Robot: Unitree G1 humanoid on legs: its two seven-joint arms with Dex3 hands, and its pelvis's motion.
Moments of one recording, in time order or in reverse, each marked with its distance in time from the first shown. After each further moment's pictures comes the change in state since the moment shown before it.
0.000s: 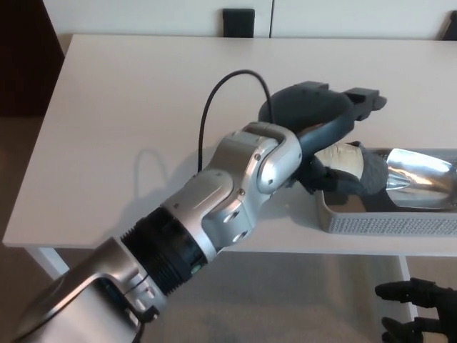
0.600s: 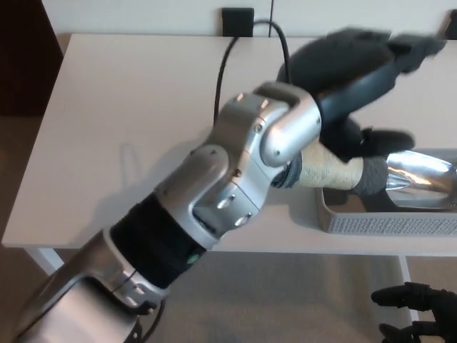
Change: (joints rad) left_arm -0.007 0.011 0.170 -0.340 -0.015 0.000 -0.090; right_arm -0.011 -0.014 0.035 0.014 -0.031 -0.001 0.006
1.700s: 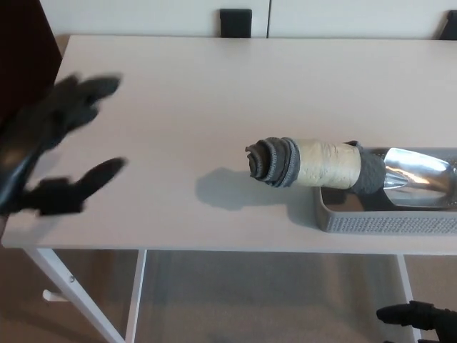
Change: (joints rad) left_arm 0.858 0.249 0.906 -0.405 -0.436 0.014 -0.255; right_arm 0.046 0.001 -0.001 0.028 0.000 0.000 0.000
